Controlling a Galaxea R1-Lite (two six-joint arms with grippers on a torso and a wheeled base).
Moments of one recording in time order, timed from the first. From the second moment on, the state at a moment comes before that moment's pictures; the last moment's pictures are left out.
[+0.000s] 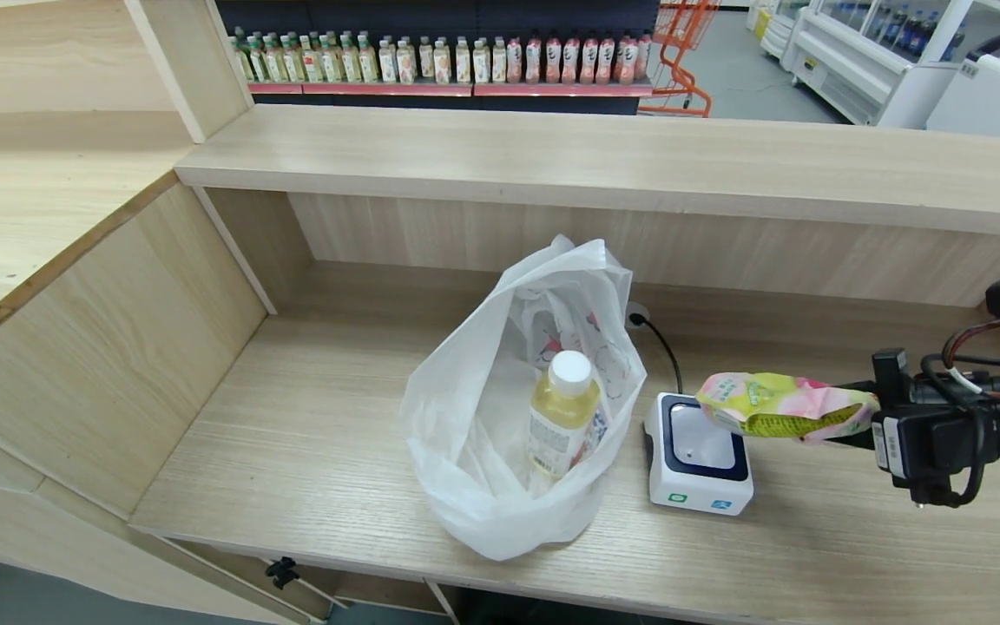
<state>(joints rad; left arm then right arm) 0.00 0.00 0.00 0.05 0.13 0.01 -0.07 1.58 -0.81 -0.08 0.73 -1.84</state>
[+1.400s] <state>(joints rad) 0.00 0.00 0.00 0.05 0.13 0.01 -0.04 1.66 -0.80 -0.08 0.67 -2.14</state>
